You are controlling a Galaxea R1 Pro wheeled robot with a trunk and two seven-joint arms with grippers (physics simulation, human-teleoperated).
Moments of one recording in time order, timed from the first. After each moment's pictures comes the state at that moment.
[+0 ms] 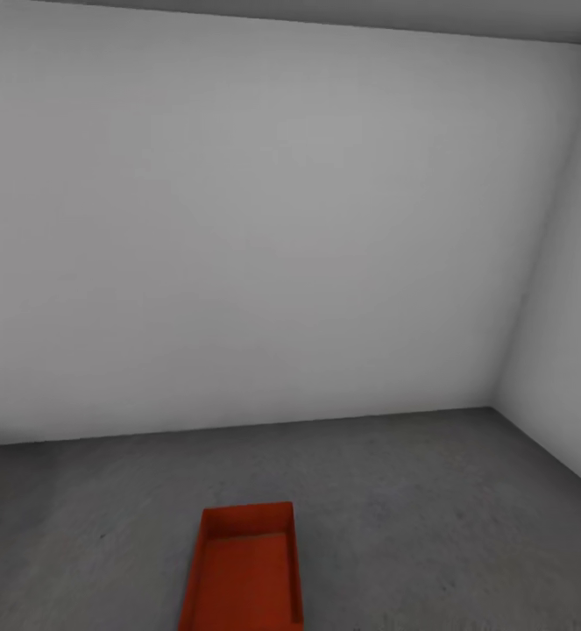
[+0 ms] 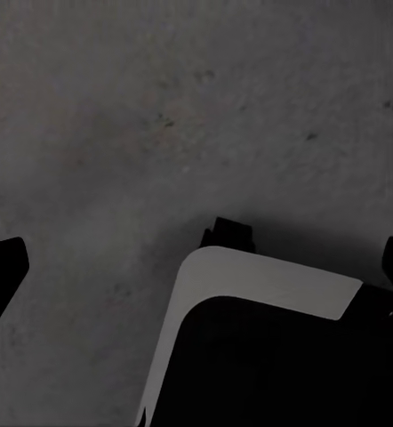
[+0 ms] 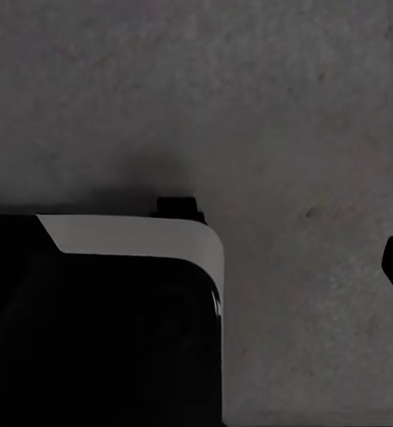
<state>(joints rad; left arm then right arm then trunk) -0.23 0.04 -0.10 0.00 0.34 -0.01 0.14 -0.15 0.00 0.09 0.03 -0.07 -0.12 -0.09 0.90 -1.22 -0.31</state>
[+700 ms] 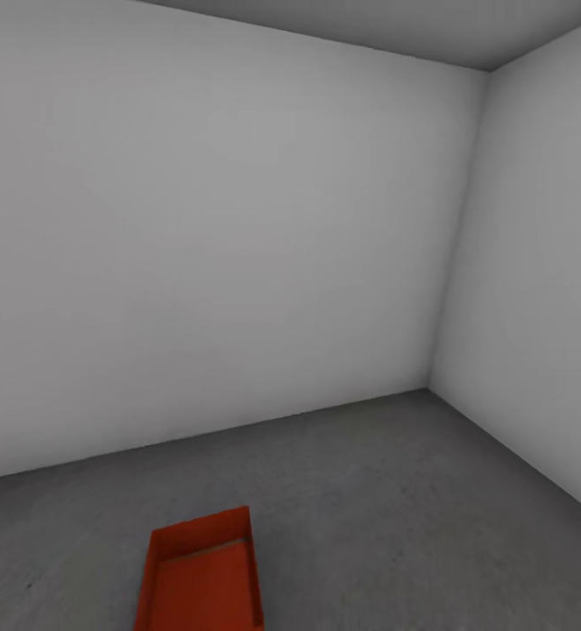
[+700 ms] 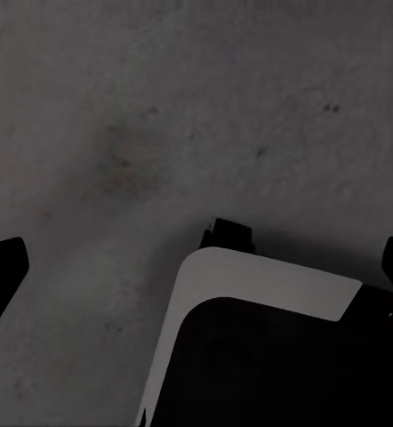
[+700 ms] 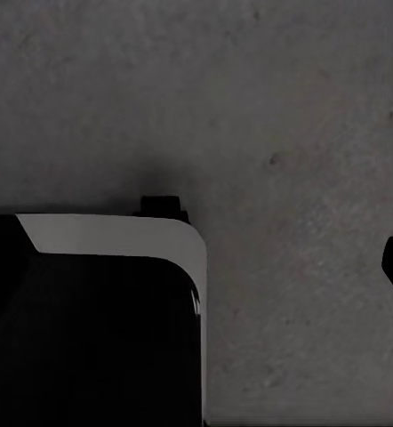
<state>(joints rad) -0.23 0.04 -0.10 0.00 0.34 -0.01 0.14 -0.15 -0.02 0.10 0.03 -0.07 -0.12 -0.09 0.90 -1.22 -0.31</state>
